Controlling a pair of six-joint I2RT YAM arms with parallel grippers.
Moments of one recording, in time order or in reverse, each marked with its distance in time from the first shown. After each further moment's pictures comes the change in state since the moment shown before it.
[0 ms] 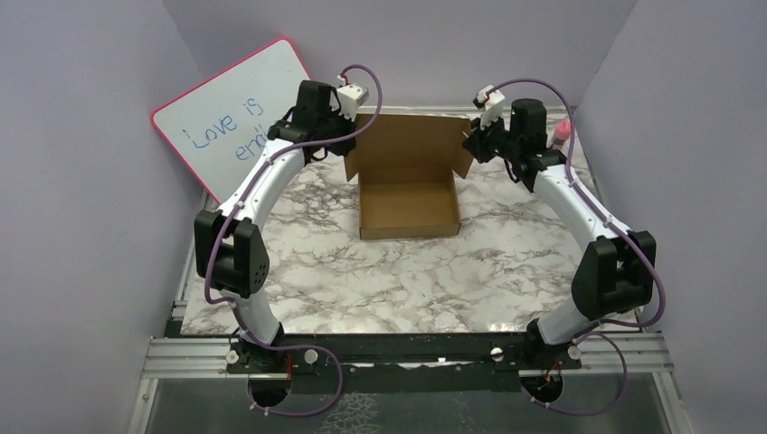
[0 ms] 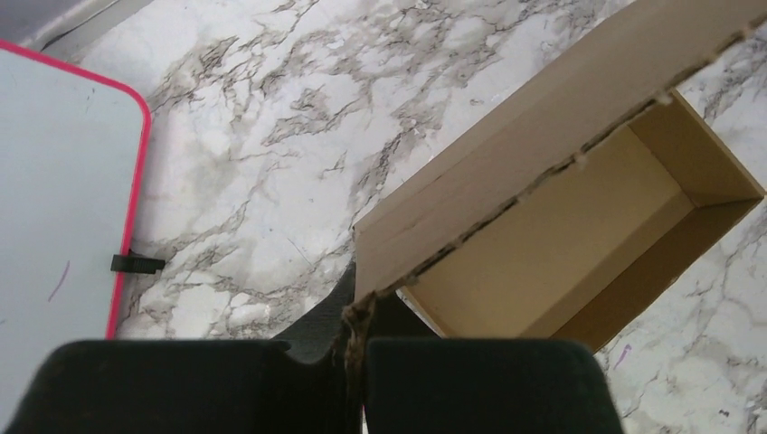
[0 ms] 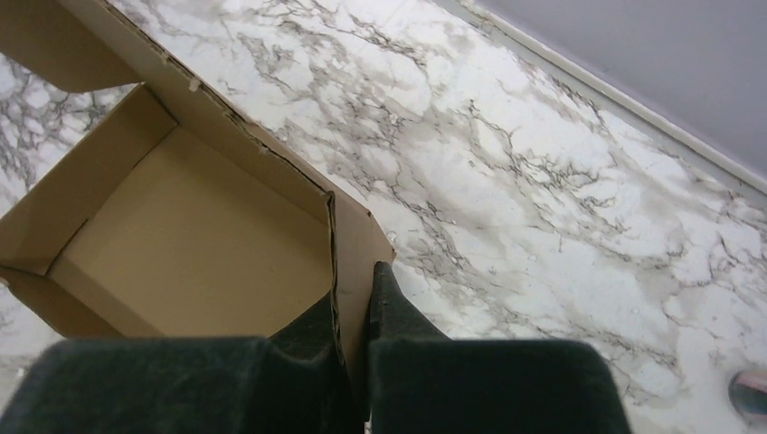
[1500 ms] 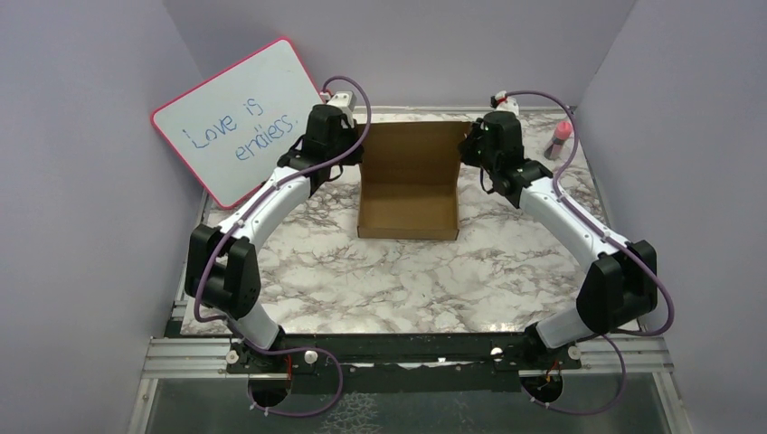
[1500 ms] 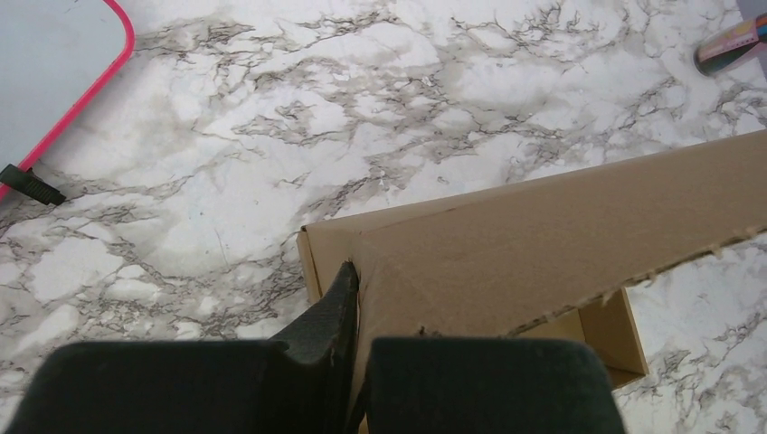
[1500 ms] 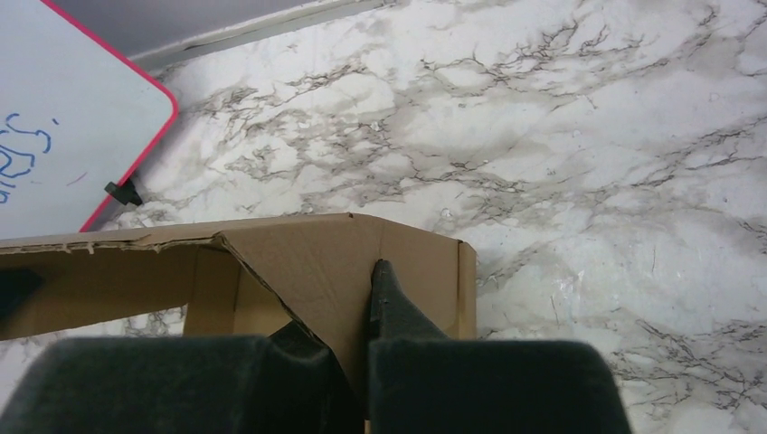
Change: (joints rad) left arm -0.102 -0.126 -0.277 0.323 -0.287 -0.516; right arm 0.191 -0.050 -0.026 -0.012 0.605 0.723
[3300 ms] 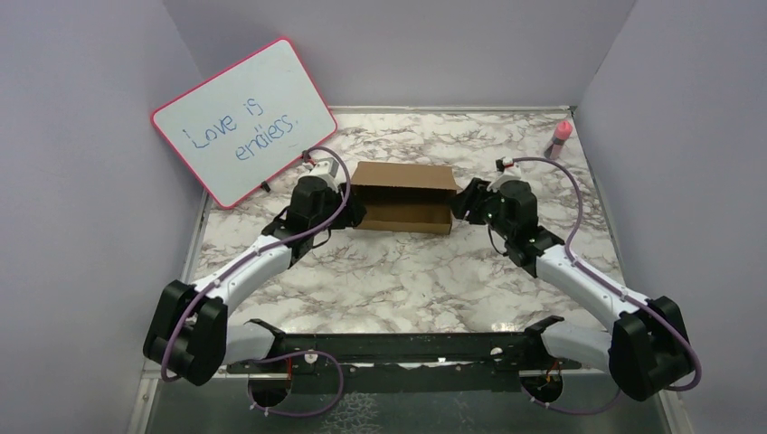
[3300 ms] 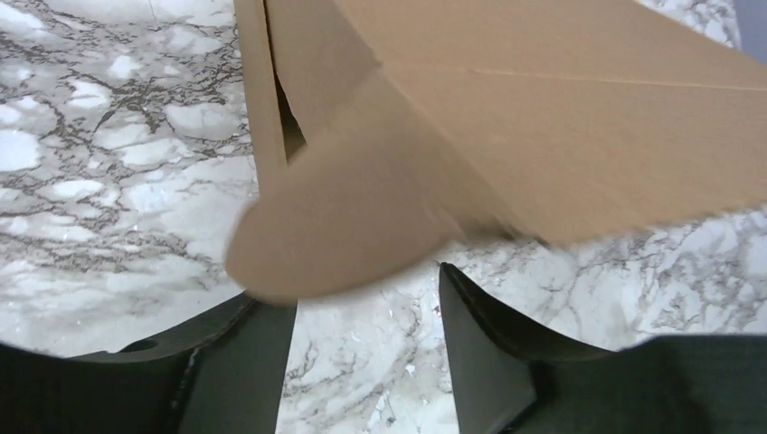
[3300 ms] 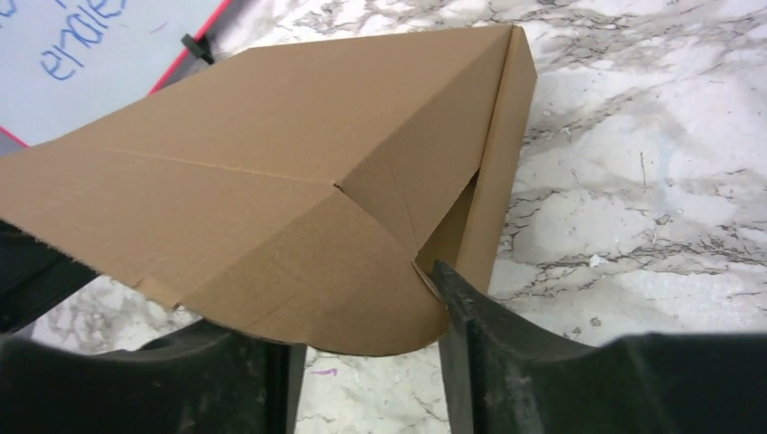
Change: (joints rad) left arm -0.054 -0.360 -0.667 0.271 0.029 -0.186; right arm 0.027 -0.368 -0.655 0.363 -0.196 0.066
